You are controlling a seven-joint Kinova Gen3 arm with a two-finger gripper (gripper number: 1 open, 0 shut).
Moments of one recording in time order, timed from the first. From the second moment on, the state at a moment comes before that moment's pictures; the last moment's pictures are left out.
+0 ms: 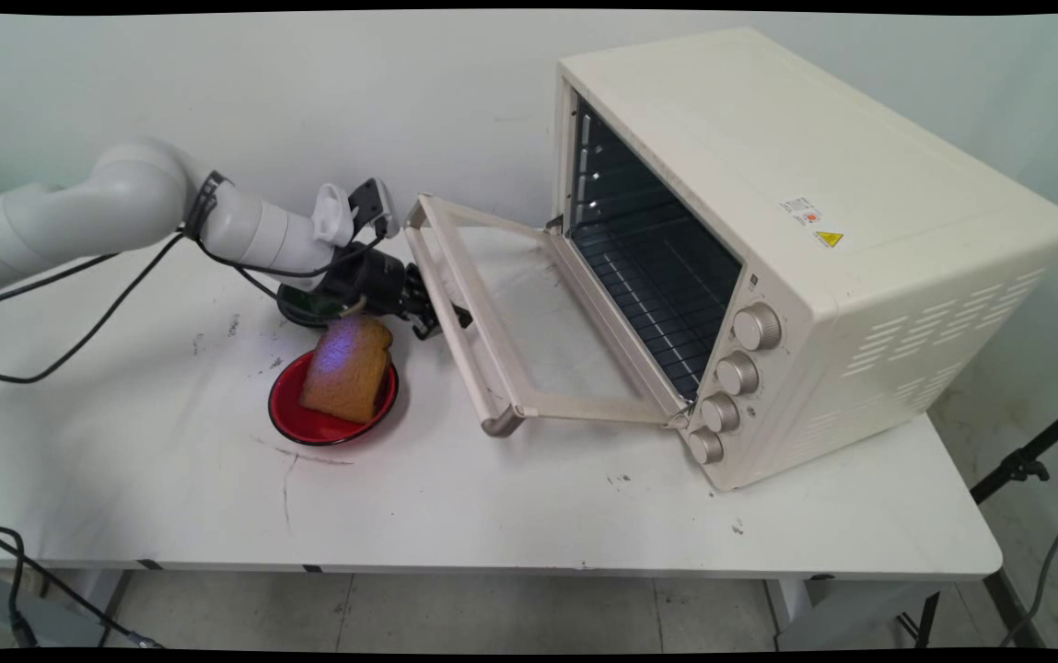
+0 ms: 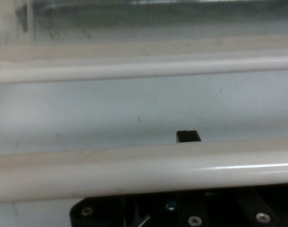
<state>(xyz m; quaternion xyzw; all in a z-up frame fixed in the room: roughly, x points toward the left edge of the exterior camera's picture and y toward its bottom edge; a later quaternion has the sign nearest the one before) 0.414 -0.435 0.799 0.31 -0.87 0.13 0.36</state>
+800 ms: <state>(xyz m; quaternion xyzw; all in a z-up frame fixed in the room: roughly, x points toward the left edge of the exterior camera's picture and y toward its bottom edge) 0.386 -0.466 0.879 0.32 -0.84 0.15 0.41</state>
